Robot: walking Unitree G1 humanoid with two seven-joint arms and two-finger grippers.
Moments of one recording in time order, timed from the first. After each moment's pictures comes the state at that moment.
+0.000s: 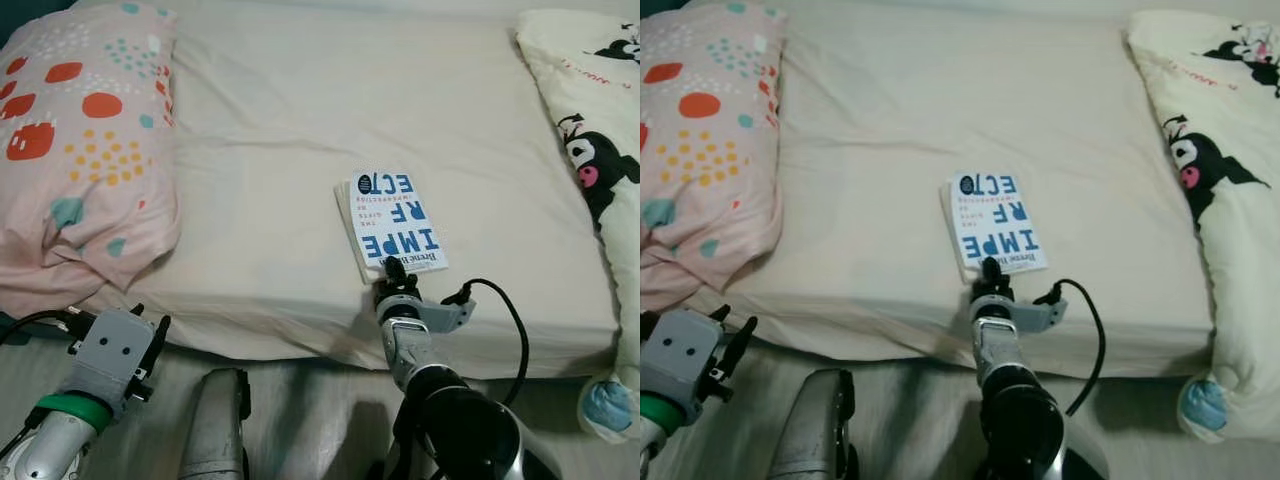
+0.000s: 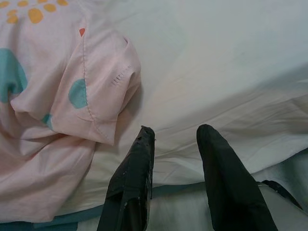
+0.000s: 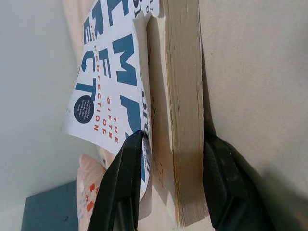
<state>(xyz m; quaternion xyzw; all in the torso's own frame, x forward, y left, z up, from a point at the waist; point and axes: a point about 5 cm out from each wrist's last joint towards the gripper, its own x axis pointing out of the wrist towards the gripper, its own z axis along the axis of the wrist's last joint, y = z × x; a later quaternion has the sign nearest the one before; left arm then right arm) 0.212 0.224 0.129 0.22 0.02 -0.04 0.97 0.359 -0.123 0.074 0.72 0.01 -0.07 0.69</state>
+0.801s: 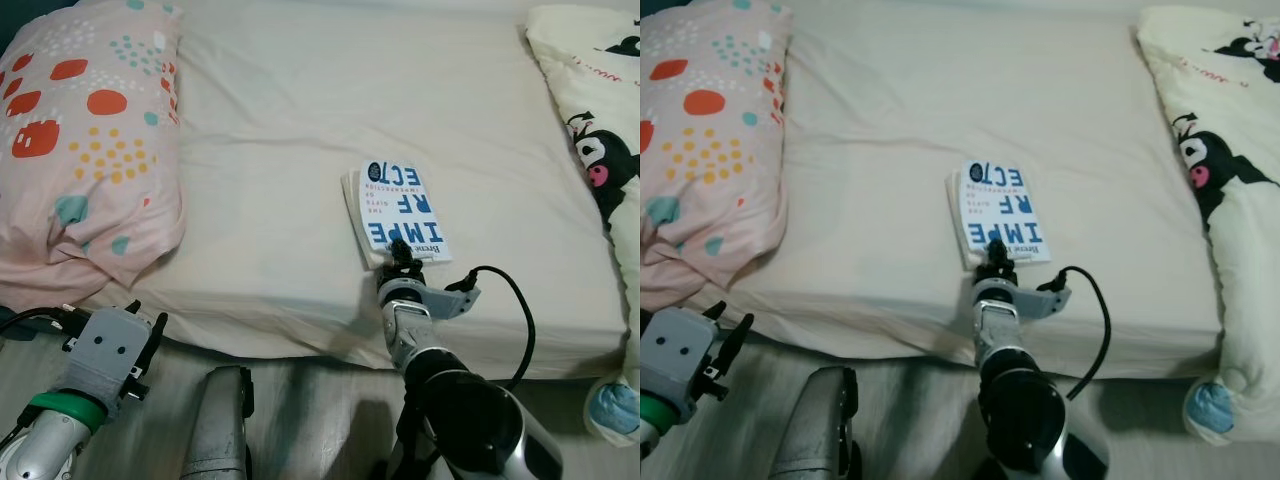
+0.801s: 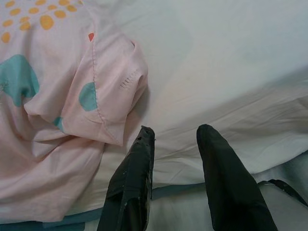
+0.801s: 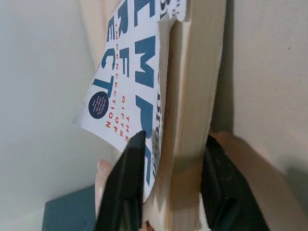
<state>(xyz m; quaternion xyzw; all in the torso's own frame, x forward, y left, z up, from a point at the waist) 0.211 0.226 0.137 0.23 0.01 -0.05 0.97 0.372 -0.124 0.096 0.73 -0.03 -0.06 0.67</state>
